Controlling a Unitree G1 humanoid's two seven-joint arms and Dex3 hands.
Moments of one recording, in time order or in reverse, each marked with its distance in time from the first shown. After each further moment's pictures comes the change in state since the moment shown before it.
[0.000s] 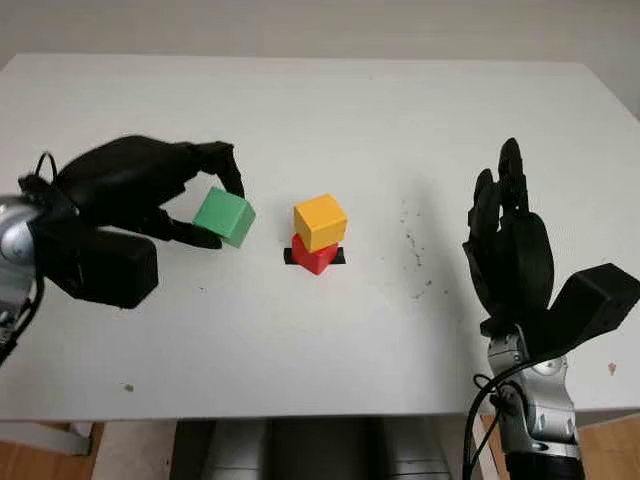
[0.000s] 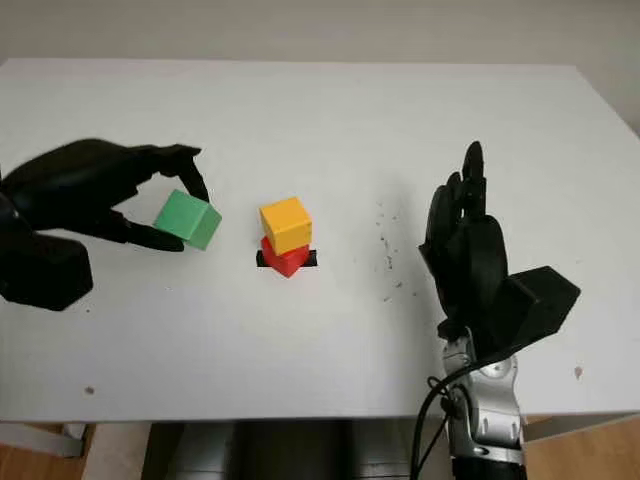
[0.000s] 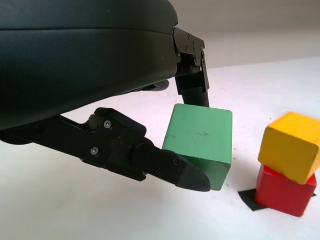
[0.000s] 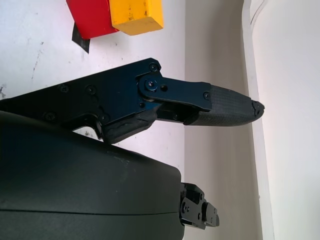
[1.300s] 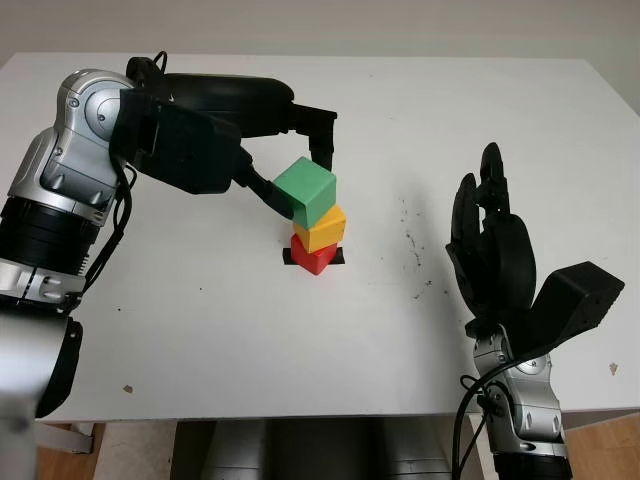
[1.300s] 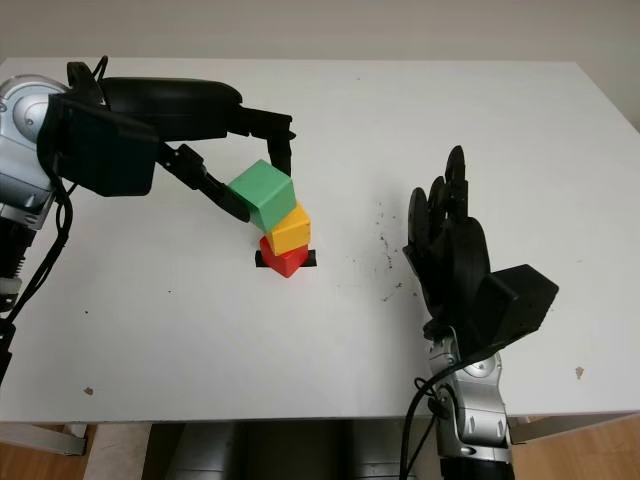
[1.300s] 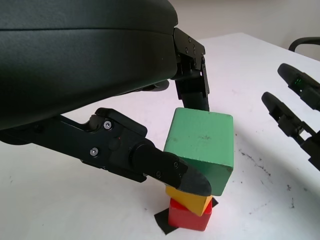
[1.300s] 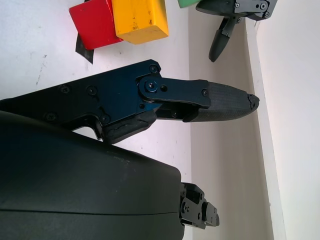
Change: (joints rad) left arm -0.479 -0.262 -0.191 0.272 -0.088 0.049 -0.336; right arm 0.000 0.034 0.031 0.000 -0.021 0.017 -0.018
